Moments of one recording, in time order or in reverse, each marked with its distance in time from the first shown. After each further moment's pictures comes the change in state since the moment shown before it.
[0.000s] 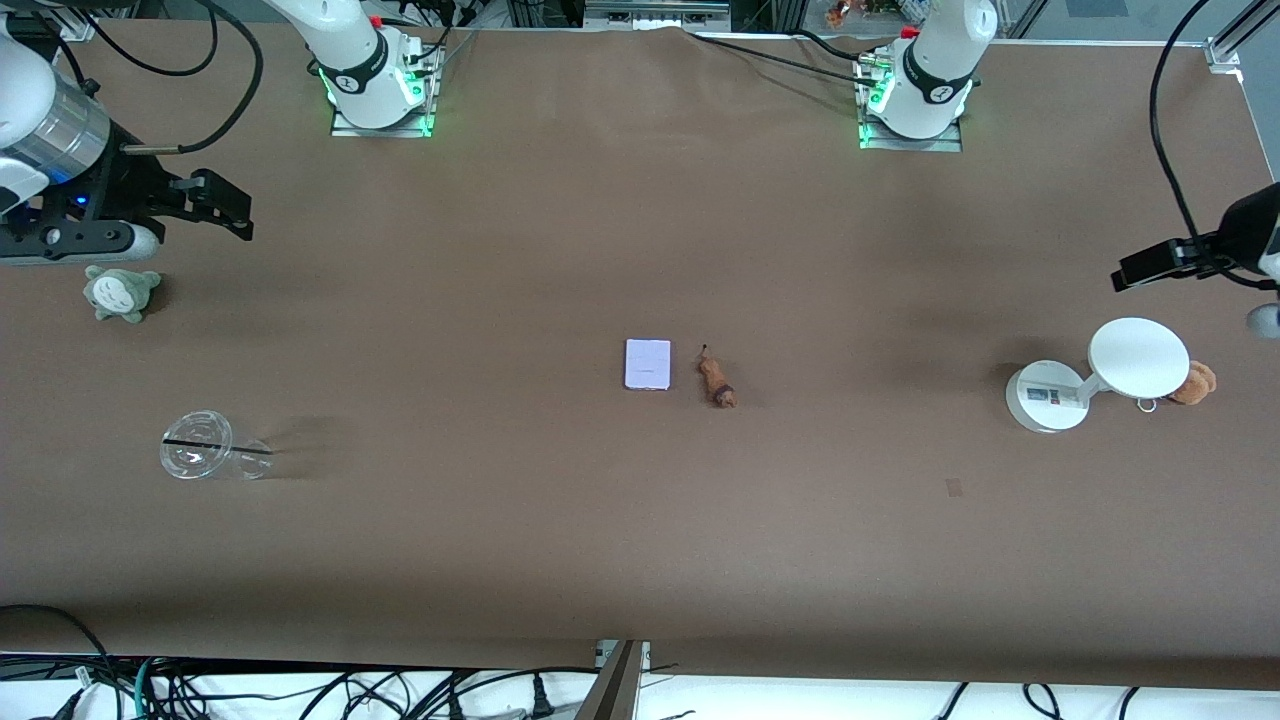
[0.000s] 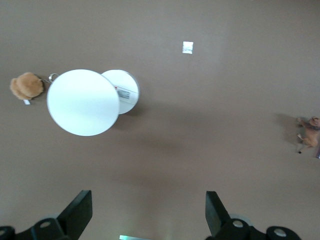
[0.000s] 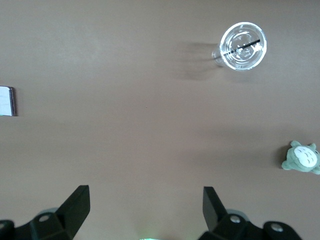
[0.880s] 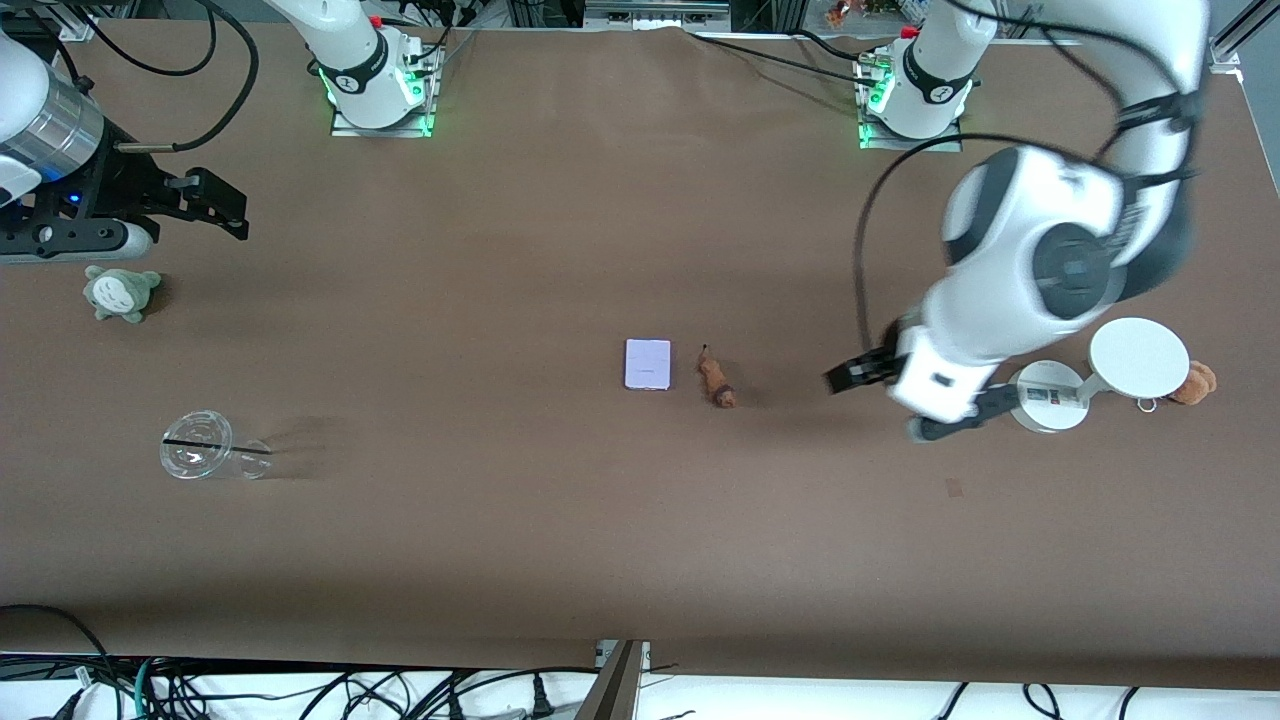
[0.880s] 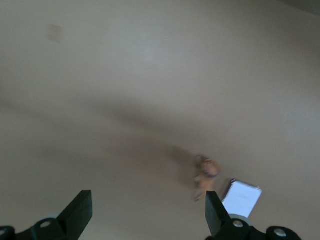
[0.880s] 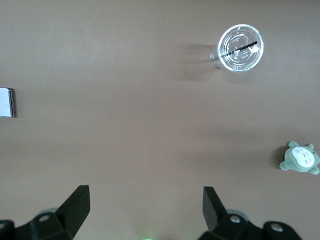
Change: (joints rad) left arm -0.362 0.303 -0.067 0.007 -0.060 0.435 -0.597; right arm 0.003 0.000 0.001 0.008 -0.005 0.000 0.000
